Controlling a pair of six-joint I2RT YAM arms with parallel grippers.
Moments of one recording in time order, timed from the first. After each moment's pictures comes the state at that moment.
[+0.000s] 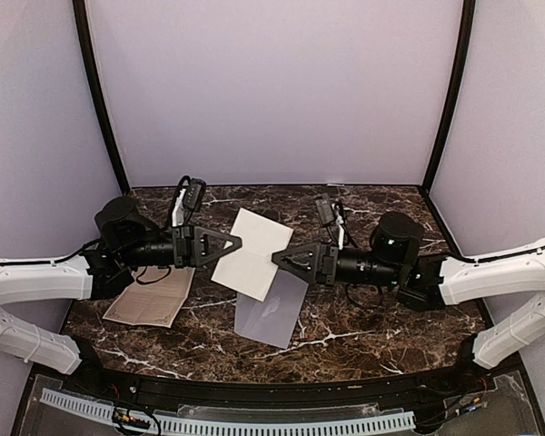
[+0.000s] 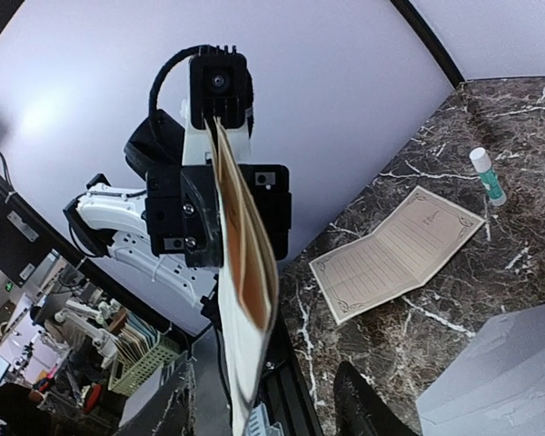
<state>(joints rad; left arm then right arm) -0.75 1.17 0.62 0.61 0.72 -0.83 1.04 1.32 0.68 0.62 -0.36 0.75</state>
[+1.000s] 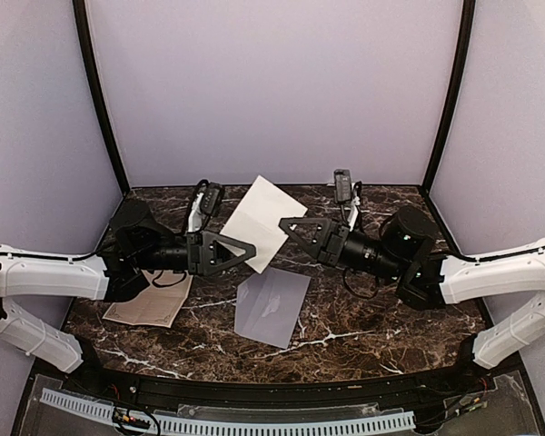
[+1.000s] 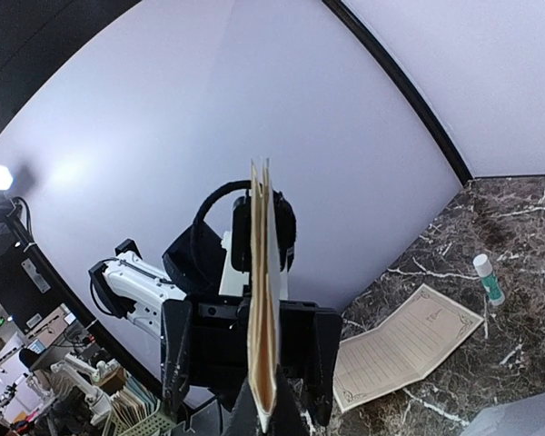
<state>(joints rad) -0.84 1.29 0.65 0.76 0.76 -0.86 1.05 1.33 0.70 0.83 -0.23 0.74</state>
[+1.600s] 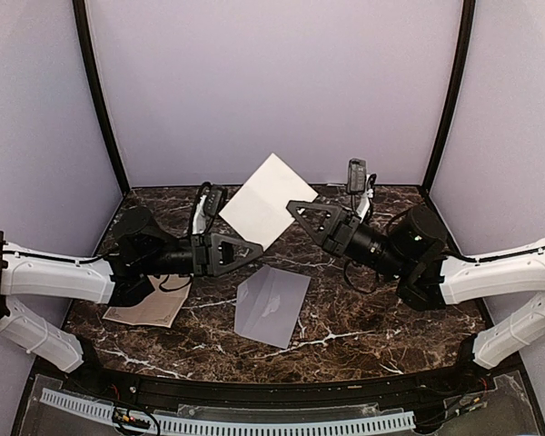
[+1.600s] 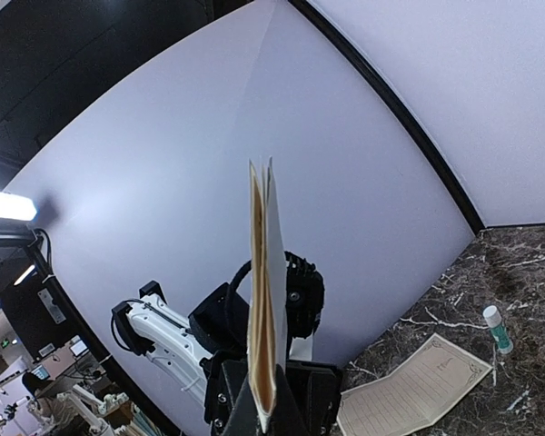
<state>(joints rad) -0.88 1.32 0.64 0.87 0.67 -0.92 1.05 1.32 0.70 0.98 -0.17 0.75</state>
